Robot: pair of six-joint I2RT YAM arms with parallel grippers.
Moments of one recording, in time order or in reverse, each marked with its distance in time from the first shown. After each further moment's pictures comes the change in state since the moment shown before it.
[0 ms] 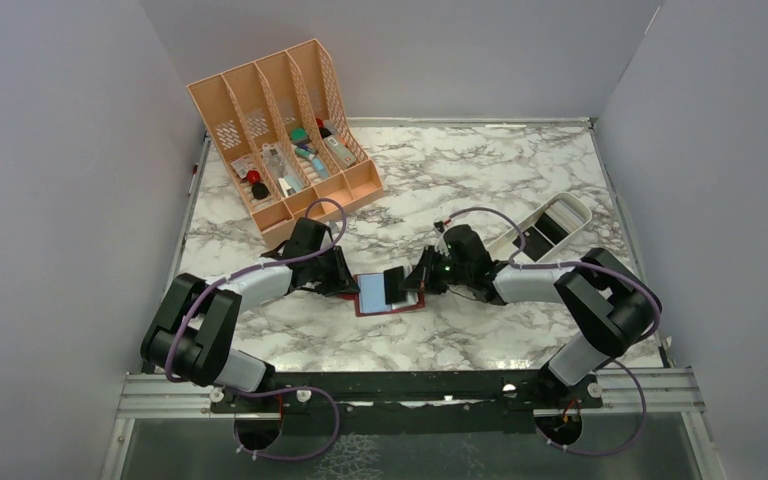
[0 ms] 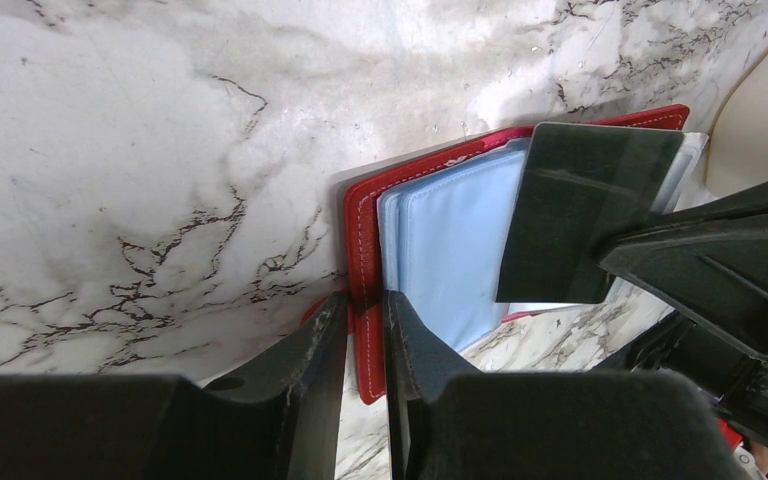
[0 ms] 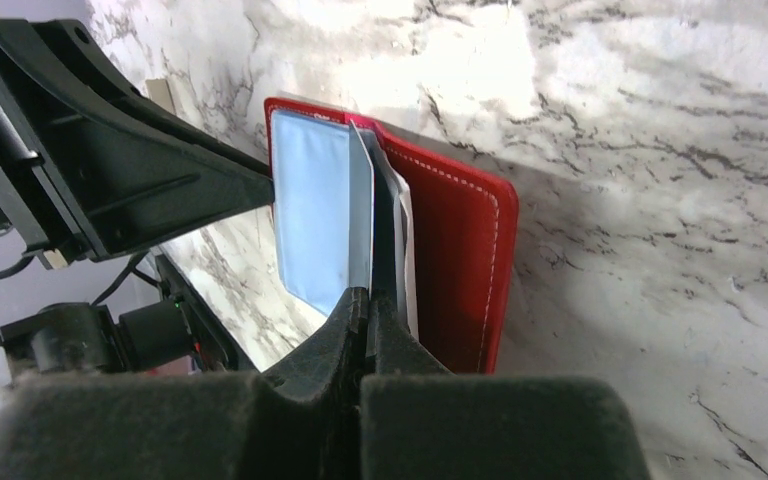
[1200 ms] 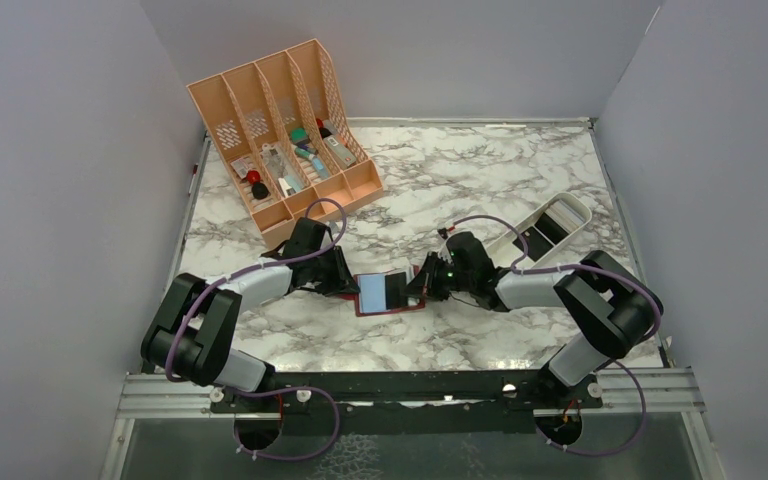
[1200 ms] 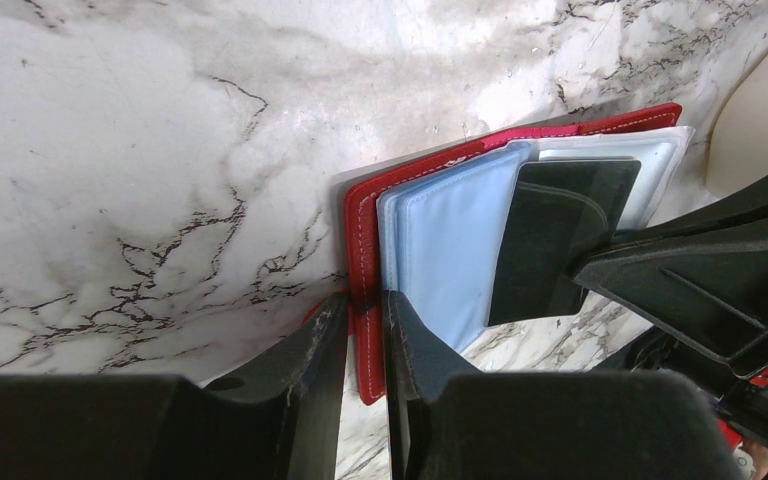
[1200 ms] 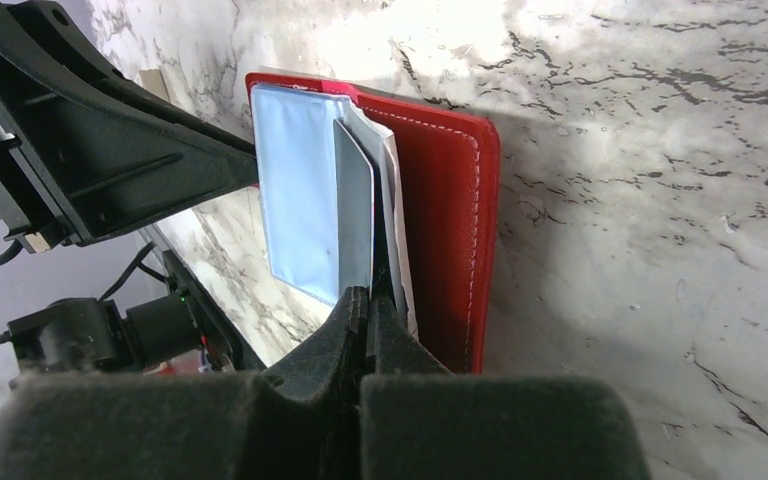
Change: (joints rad) left arm 0.000 0.002 0.000 0.002 0.000 0.000; right arm 0.008 -0.008 -0.074 0.064 0.000 0.059
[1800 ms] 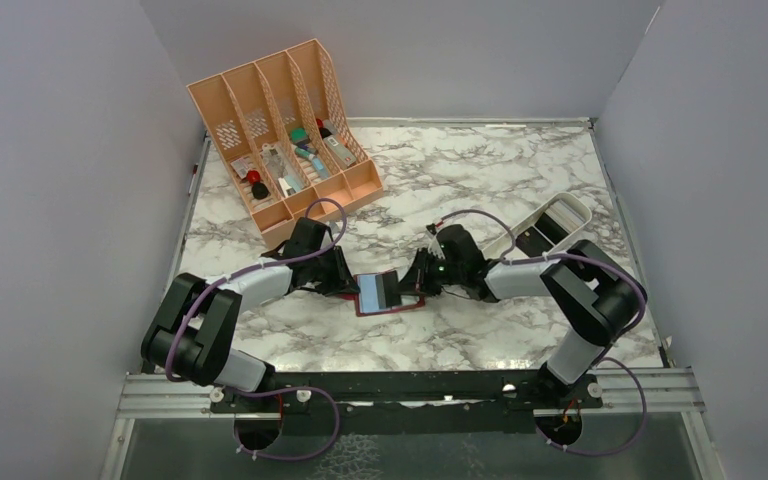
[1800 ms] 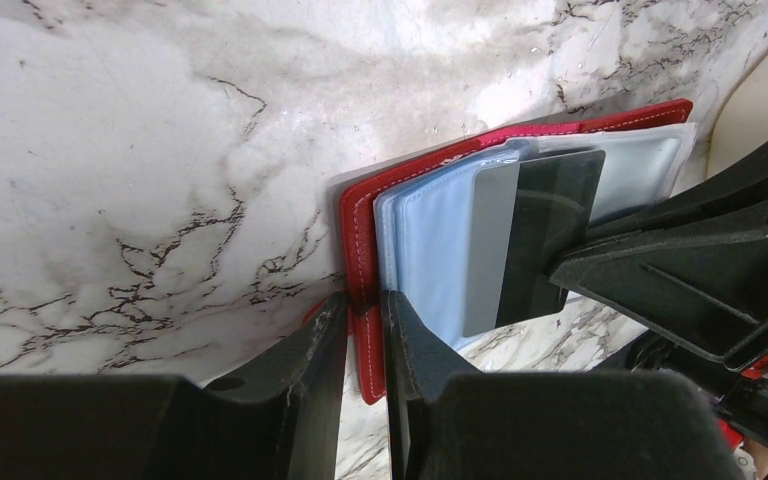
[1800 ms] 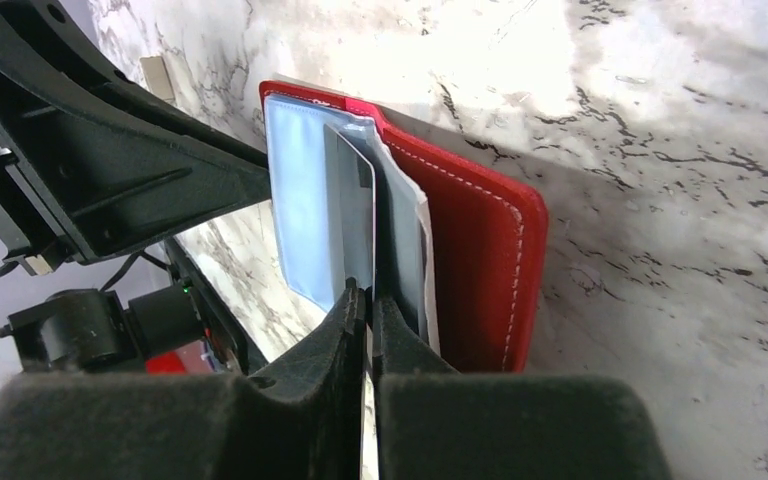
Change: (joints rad) left arm 0.000 0.001 0.000 0.000 0.001 0.000; right arm 0.002 0.087 0.088 -0.022 -0.050 -0.018
